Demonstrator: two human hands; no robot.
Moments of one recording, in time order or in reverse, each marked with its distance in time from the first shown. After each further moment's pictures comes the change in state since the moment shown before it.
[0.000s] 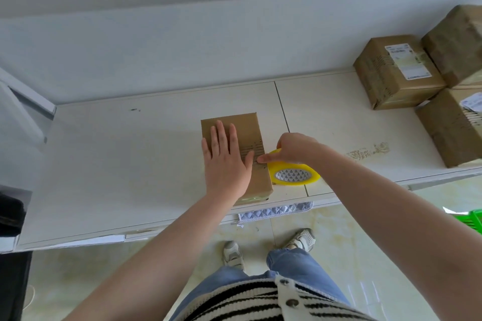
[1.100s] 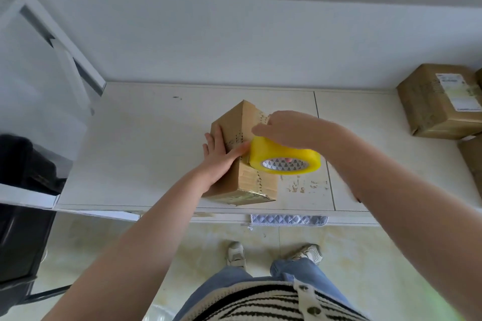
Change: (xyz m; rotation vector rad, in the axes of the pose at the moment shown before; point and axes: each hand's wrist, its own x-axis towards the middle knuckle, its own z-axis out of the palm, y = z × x) left_hand -0.003 -0.098 -0.041 -1.059 -0.361 -0.339; right_hand -0.050 -0.135 -0.074 -0.018 0.042 -0.281
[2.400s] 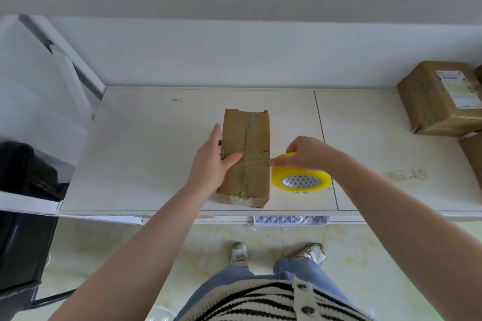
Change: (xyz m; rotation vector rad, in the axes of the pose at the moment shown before) left_hand -0.011 -0.003 -0.013 0.245 0.217 0.204; right_hand 0.013 0.075 0.060 0.136 -0.061 0.134
